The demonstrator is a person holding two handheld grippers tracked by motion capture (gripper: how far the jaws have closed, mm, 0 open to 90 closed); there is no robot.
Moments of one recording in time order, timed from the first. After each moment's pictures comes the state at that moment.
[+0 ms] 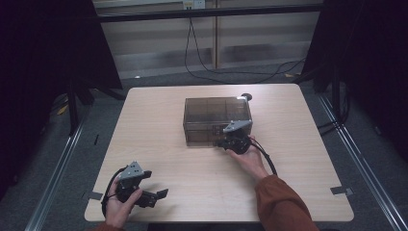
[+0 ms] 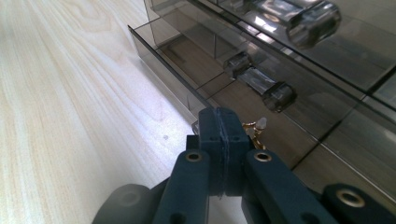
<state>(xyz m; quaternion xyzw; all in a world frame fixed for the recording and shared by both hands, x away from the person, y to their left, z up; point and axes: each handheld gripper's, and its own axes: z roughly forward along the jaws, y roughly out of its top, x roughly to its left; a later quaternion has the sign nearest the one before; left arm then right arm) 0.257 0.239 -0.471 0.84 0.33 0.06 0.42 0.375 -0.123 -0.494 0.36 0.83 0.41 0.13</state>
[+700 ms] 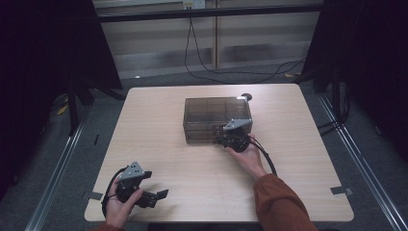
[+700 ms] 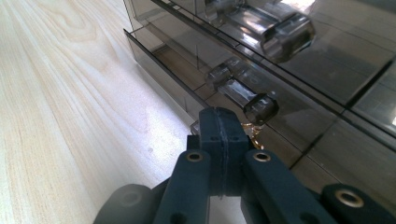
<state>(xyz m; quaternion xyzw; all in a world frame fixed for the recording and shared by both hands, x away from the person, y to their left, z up) 0.257 0.239 -0.471 0.84 0.33 0.06 0.42 0.382 -0.123 -0.496 0.36 0.82 0.42 0.14</state>
